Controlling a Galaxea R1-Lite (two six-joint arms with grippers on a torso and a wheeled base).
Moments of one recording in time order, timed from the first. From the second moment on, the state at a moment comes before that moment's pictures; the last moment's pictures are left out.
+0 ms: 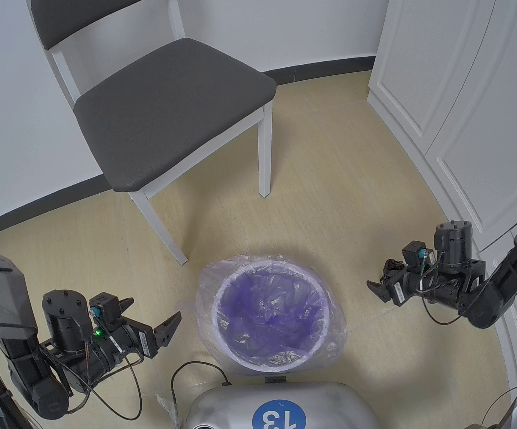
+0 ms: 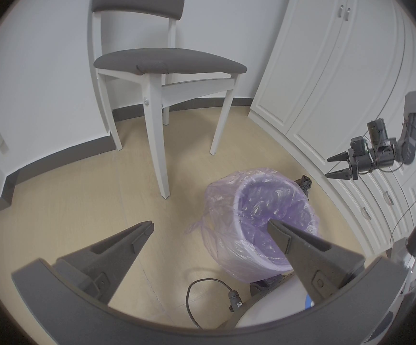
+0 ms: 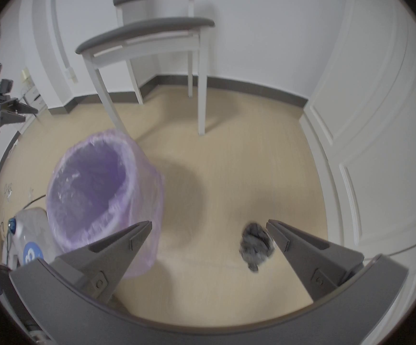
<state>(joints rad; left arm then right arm) -0.41 1.93 -0.02 -1.55 0.05 -0.09 0.26 1.96 -0.60 -0.80 -0.02 -0.31</state>
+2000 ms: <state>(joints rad) -0.53 1.98 -0.02 -1.55 0.22 -0.06 0.04 2.55 -1.00 -0.91 0.09 -0.28</state>
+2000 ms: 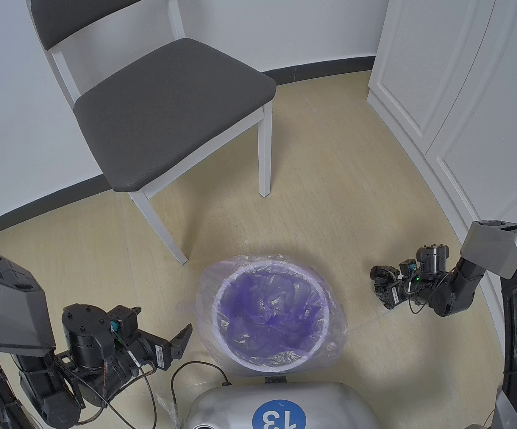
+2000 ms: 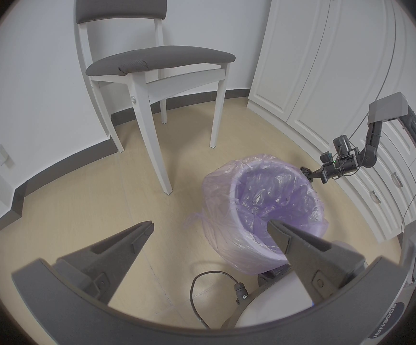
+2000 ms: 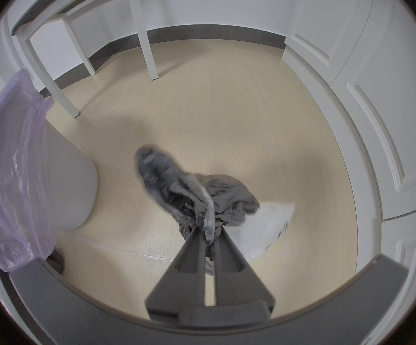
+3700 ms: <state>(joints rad) -0.56 1.83 -0.02 -1.55 0.31 0.06 0.37 2.02 -0.62 -1.36 -0.12 -0.24</state>
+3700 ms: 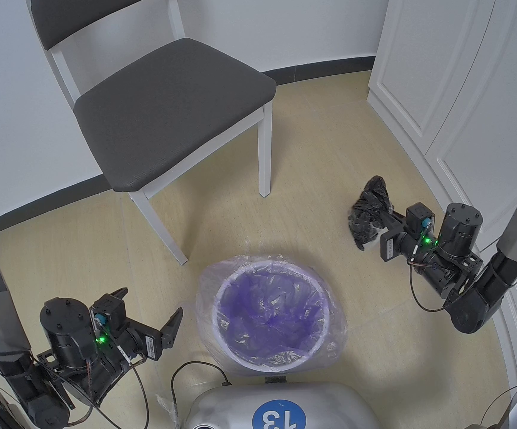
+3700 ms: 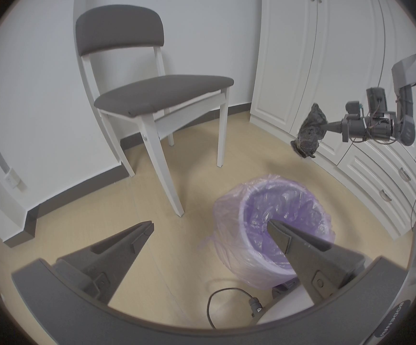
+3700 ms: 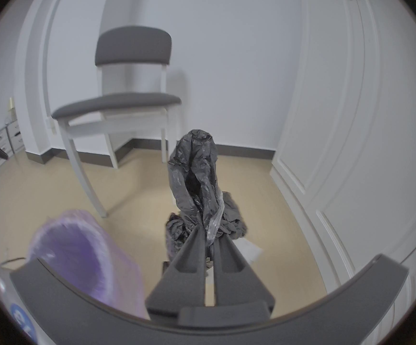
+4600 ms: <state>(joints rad) -0.56 1.54 -0.02 -1.50 0.32 0.18 0.72 1.89 -0.72 -1.15 -0.24 -0.16</state>
